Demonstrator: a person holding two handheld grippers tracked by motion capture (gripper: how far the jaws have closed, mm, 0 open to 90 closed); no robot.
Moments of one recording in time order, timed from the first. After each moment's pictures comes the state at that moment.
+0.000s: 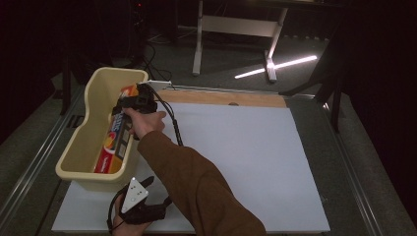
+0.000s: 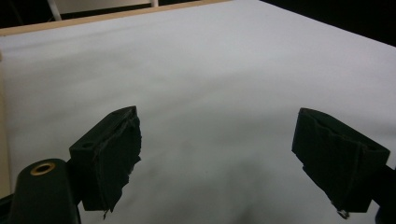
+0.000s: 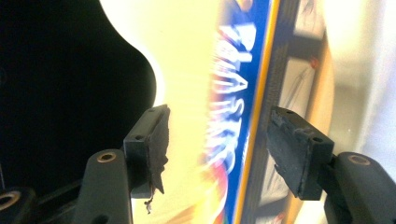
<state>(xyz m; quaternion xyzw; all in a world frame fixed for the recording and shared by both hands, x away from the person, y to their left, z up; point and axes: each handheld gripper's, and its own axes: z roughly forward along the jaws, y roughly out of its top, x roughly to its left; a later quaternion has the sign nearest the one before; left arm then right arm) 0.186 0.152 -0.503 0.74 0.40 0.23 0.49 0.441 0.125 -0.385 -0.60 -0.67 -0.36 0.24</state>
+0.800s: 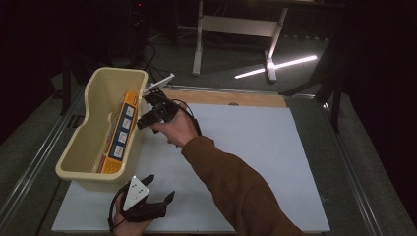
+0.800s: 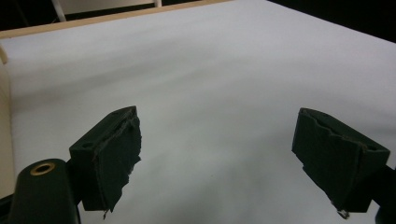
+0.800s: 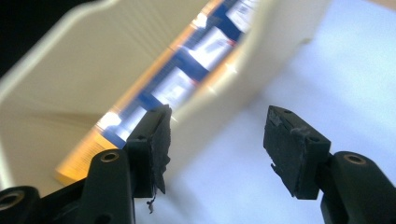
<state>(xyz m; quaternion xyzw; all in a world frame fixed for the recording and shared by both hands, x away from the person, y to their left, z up) 0.190 0.150 -0.503 0.74 0.41 0.23 0.48 0.407 0.065 -0.362 -0.37 -0.87 -0.32 0.03</state>
